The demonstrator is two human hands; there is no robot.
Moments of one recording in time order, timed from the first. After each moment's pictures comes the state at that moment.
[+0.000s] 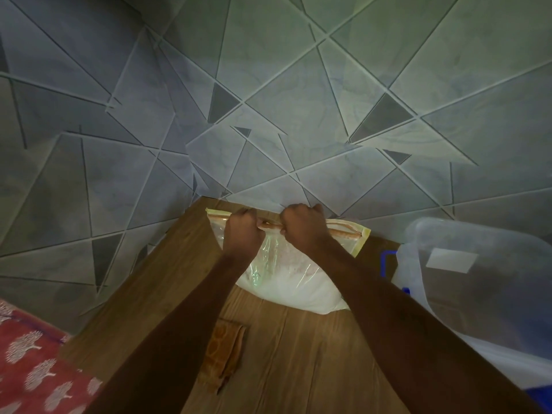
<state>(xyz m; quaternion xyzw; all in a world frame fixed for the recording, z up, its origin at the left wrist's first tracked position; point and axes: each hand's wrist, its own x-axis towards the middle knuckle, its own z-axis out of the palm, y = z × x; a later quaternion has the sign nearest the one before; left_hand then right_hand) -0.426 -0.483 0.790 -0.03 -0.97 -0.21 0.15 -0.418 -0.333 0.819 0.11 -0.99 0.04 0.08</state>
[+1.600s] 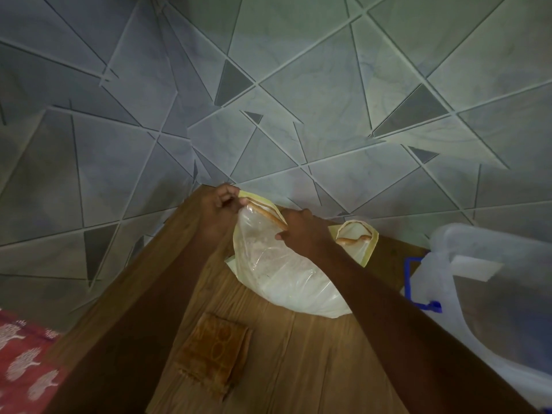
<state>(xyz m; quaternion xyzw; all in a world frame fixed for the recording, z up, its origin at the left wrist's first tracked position) -0.459 -0.565 0.796 -0.03 -0.78 -0.62 0.08 -0.433 -0.367 0.805 0.09 -0.99 0.11 -0.01</state>
